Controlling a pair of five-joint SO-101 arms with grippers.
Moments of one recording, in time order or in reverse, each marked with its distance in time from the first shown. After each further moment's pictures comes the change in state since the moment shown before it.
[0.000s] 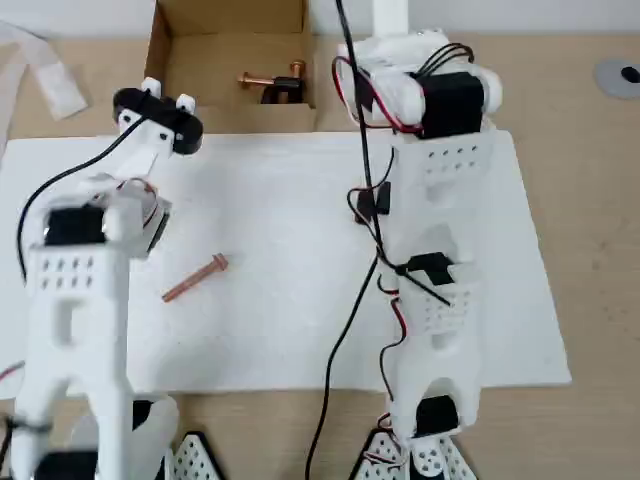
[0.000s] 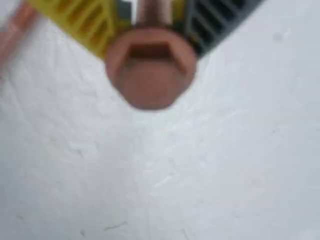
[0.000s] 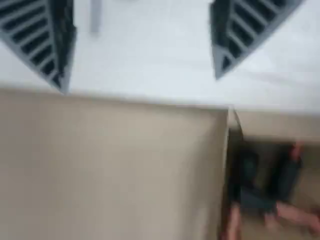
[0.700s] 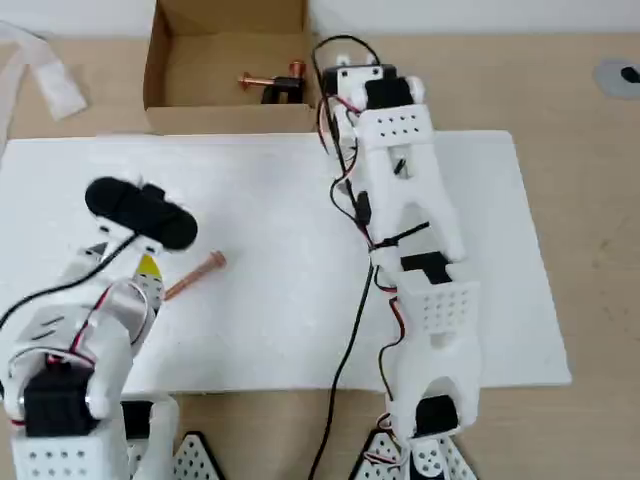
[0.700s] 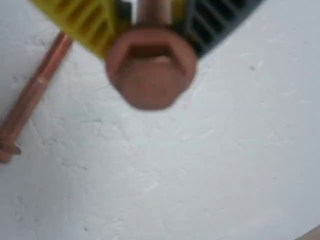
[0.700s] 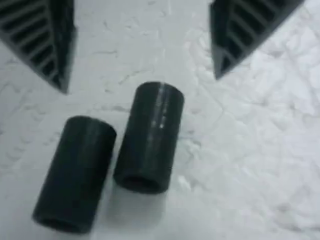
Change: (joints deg) left arm 0.4 -42.8 20.3 6.6 -0.6; right arm -0.7 0.2 48.4 -3.0 -9.5
